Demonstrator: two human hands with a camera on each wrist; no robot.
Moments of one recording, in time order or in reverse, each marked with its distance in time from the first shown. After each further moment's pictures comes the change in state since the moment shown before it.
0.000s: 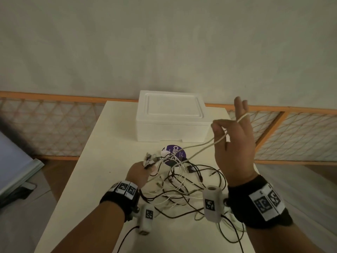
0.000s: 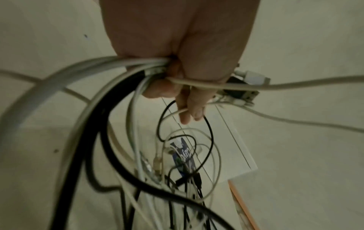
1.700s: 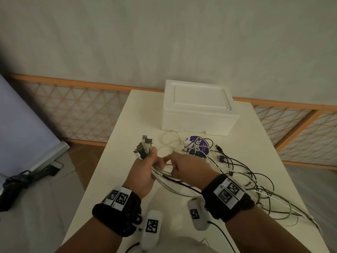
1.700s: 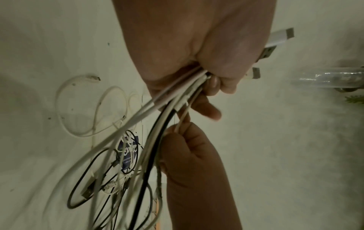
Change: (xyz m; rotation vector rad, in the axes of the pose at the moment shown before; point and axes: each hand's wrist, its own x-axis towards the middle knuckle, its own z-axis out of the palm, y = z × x) left_hand -0.089 -0.006 -0.064 -1.280 -0.069 0.047; right_hand -0.074 -0.067 0.119 -0.111 -1.166 0.084
